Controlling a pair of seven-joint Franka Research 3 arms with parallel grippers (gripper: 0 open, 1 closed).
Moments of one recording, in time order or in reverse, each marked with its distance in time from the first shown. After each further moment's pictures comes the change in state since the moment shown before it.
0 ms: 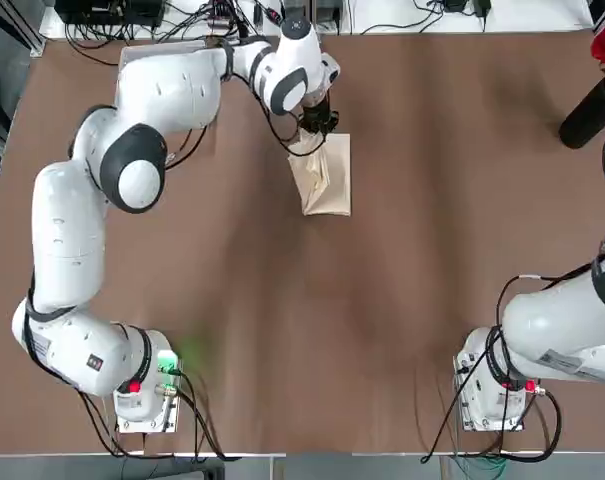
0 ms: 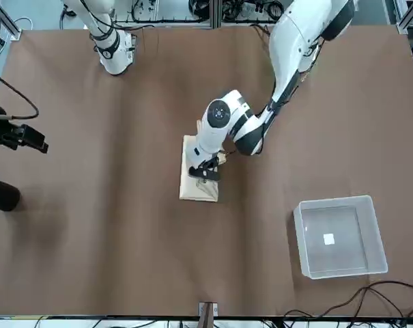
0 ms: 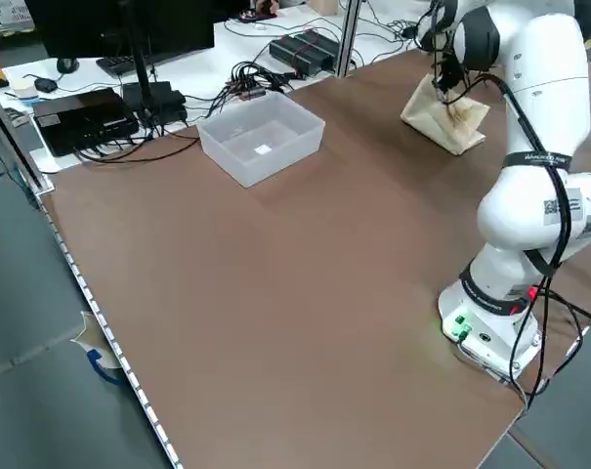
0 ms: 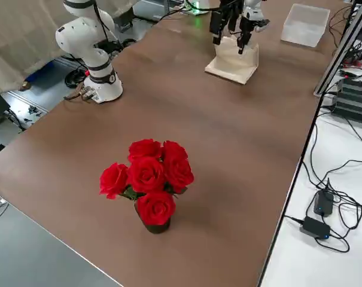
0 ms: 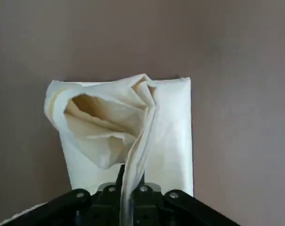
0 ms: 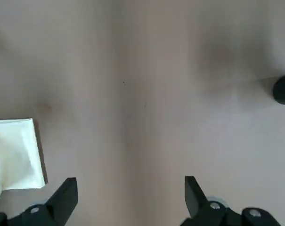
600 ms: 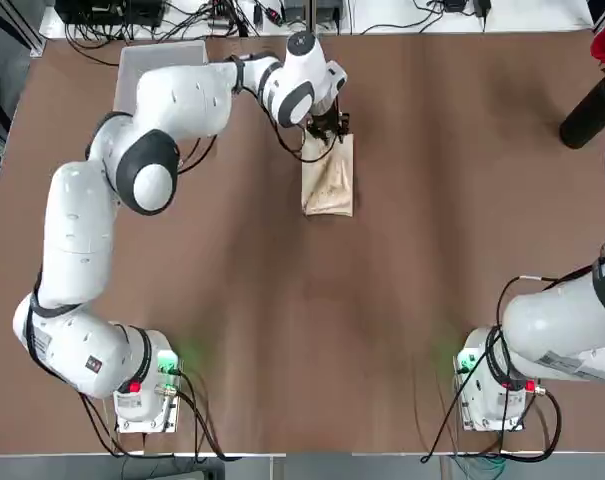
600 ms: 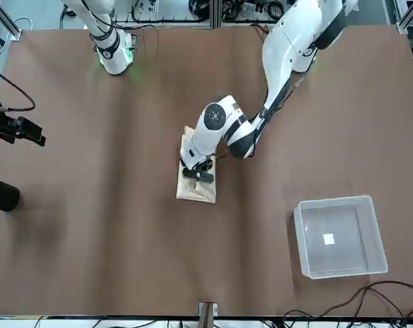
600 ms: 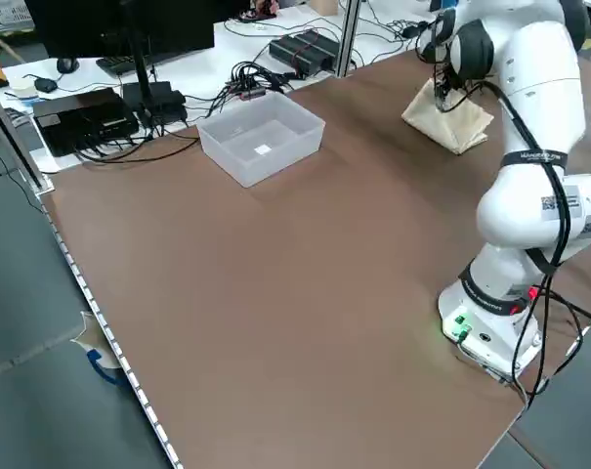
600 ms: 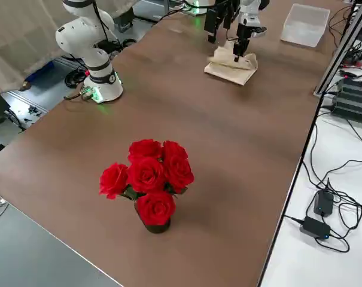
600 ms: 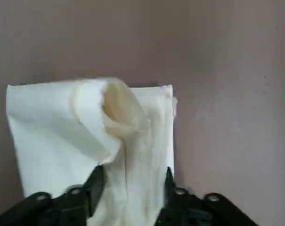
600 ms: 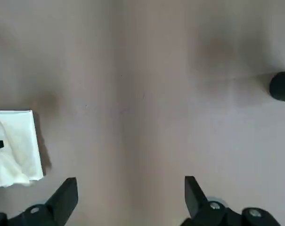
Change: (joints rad) left arm -0.029 0.088 0.000 0.048 0.000 0.111 -0.004; right arm 0.016 -0.027 -0.029 -0.015 0.008 -0.020 -0.023
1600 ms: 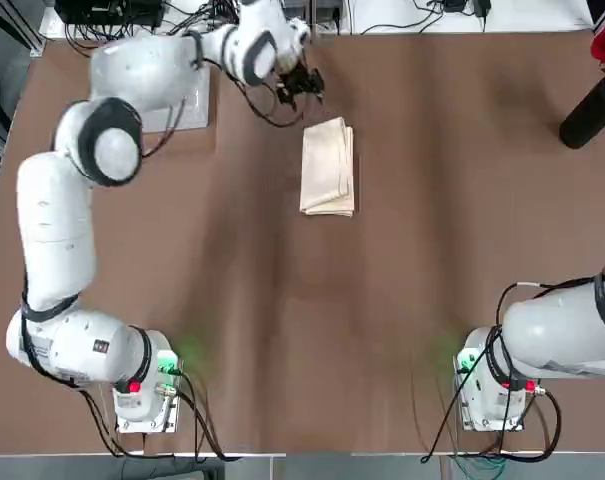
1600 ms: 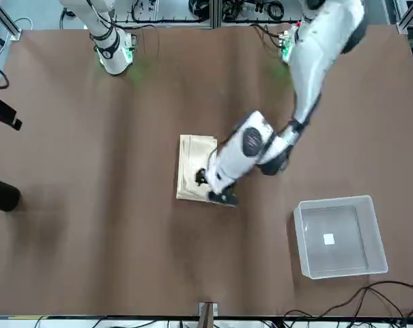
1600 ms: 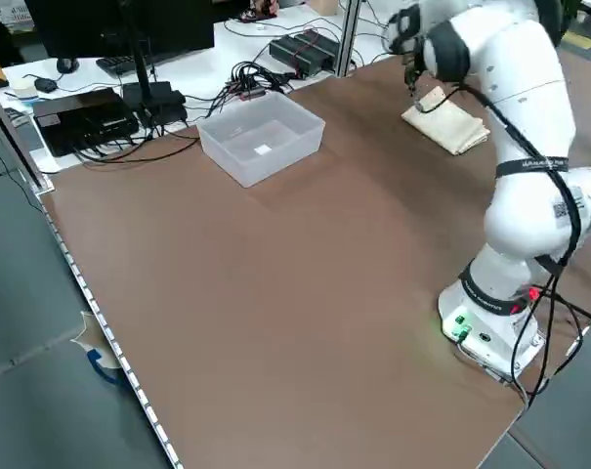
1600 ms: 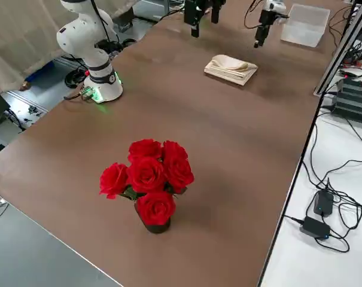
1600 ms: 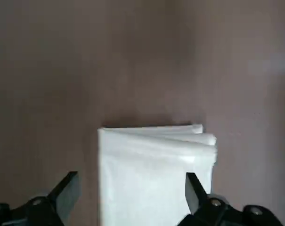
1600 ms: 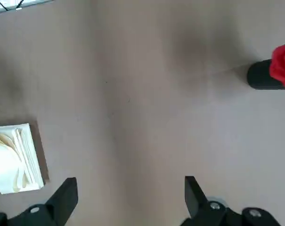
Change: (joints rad) left arm 0.355 -0.061 -0.188 -0.067 -0.099 -0.078 0.215; right arm 0.111 -0.148 -0.249 -0.112 0.067 0.041 -0.018
